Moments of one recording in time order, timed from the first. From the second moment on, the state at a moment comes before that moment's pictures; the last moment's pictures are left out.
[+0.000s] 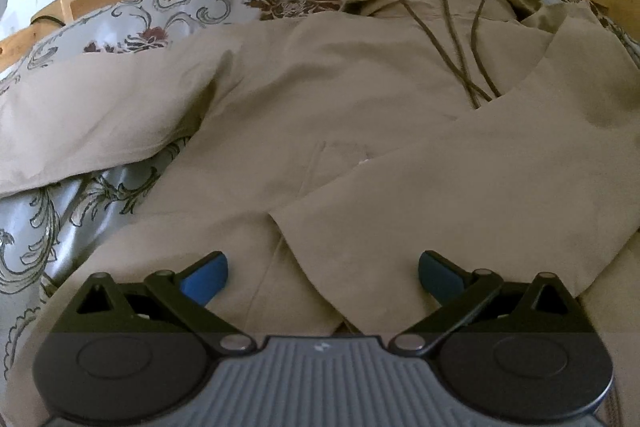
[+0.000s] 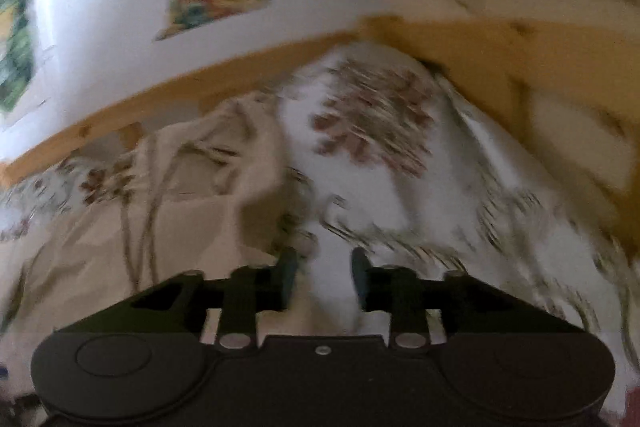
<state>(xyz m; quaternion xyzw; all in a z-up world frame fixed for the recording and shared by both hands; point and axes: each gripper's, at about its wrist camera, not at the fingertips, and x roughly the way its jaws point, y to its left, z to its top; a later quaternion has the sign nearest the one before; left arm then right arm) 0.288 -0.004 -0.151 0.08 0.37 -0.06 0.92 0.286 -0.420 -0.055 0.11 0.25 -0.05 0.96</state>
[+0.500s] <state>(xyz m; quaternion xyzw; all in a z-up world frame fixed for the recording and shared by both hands) 0.287 -0.009 -0.154 0.09 0.36 -0.08 0.92 0.327 -0.410 -0.094 0.02 0.28 -0.13 0.95</state>
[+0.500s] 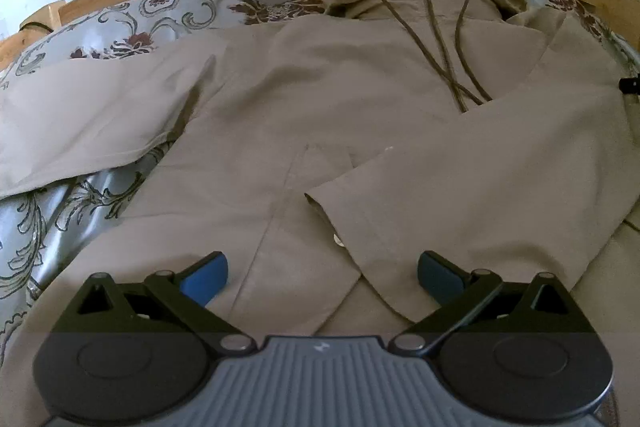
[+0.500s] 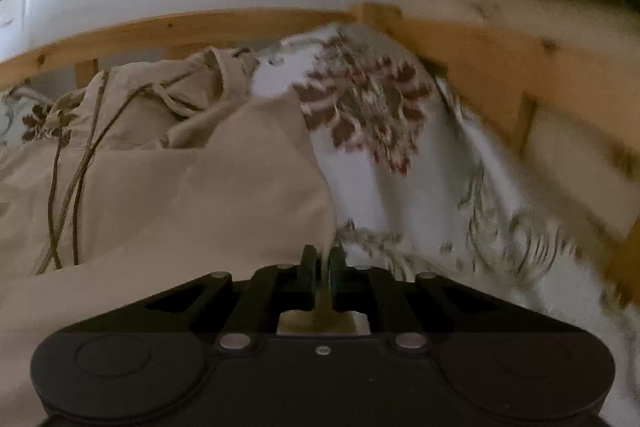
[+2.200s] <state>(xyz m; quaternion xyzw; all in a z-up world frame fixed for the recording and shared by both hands) 0.247 0.275 -0.023 -0.19 0.15 0.29 0.93 0.201 -0.182 -0.035 -0.11 0.24 0.03 0.96</state>
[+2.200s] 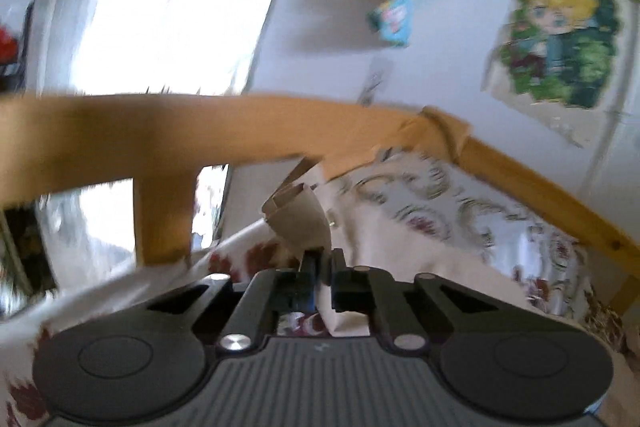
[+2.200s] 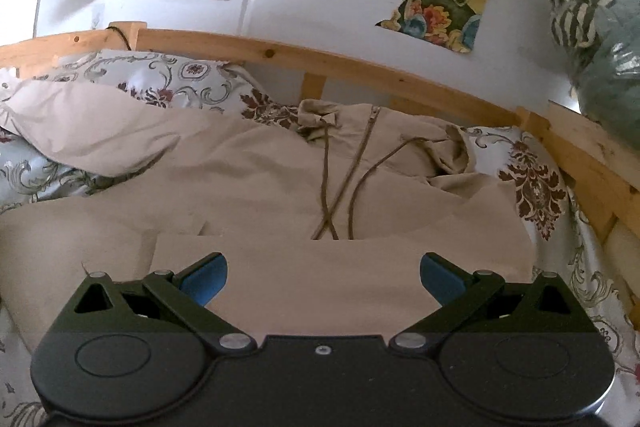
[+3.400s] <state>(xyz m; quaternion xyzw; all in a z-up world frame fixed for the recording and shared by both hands) 0.211 -0.118 -0.073 0.08 0.21 -0.36 0.90 0.200 -0.373 -0.031 0.05 0.25 -0.22 0.94</state>
